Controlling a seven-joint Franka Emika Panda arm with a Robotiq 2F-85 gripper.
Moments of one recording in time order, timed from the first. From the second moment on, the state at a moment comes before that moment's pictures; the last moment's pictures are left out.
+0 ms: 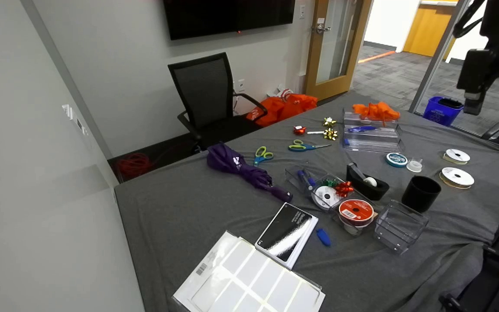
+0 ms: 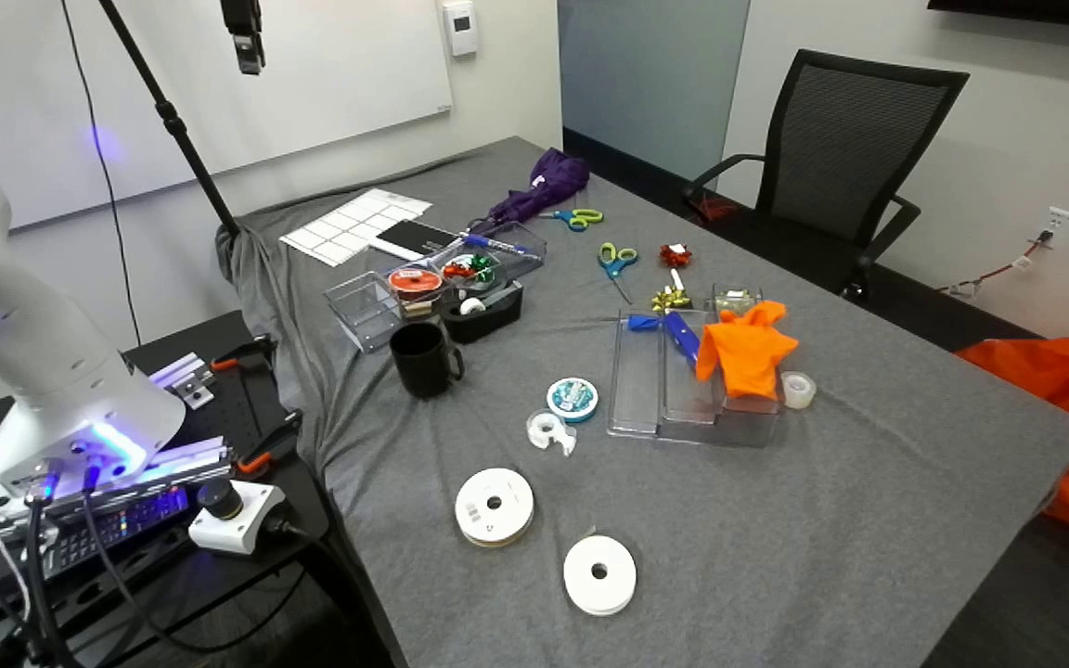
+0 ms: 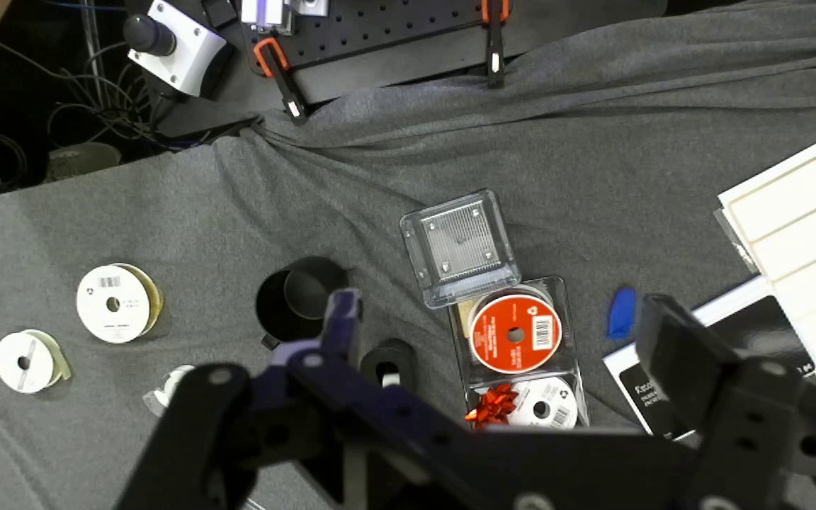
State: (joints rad) arm 0.00 -0.43 0.16 -2.14 0.02 1.49 0.35
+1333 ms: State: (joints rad) arm 0.00 -0.43 0.16 -2.14 0.02 1.50 0.35
